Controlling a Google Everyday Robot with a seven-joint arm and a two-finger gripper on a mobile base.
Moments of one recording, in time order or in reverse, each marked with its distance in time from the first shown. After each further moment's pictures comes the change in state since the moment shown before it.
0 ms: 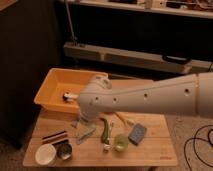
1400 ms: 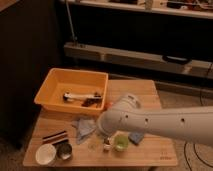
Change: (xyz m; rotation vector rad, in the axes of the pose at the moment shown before) arm 0.065 0.015 0.001 -0.009 -0.159 -0.088
